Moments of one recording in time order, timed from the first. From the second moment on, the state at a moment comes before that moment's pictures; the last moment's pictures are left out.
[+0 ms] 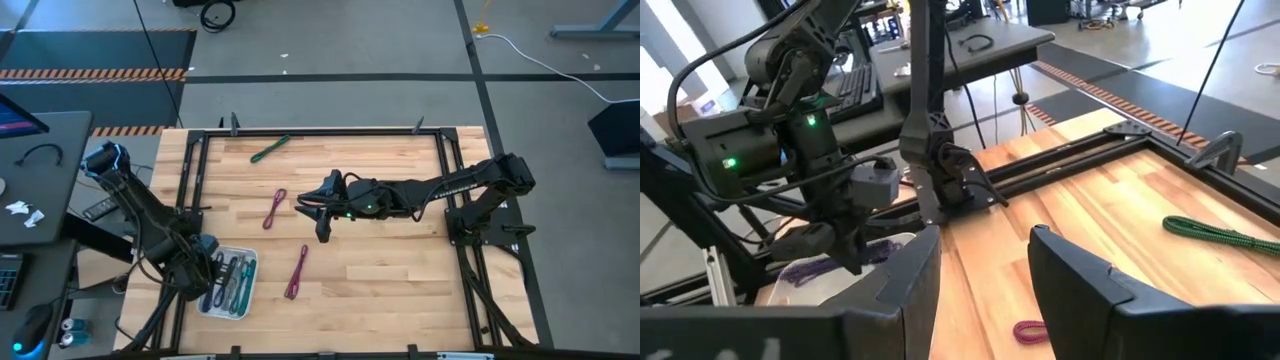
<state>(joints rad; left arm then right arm) -0.93 1.11 0.69 -0.85 -0.21 -2.16 0.15 1.62 1.28 0.10 0.32 0.34</state>
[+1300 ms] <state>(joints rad) -0.87 0.99 1.09 -0.86 -0.96 -1.38 0.12 1.84 1.28 -0.04 -0.24 -0.03</state>
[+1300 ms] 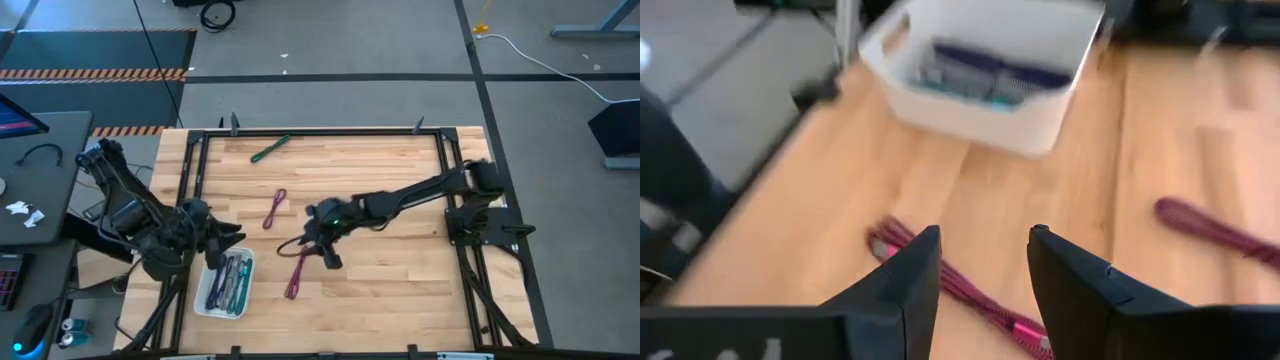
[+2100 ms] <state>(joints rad) -0.51 1.22 1.09 -0.82 -0.55 -1.24 0.11 1.72 1.29 -0.46 0.08 0.25</state>
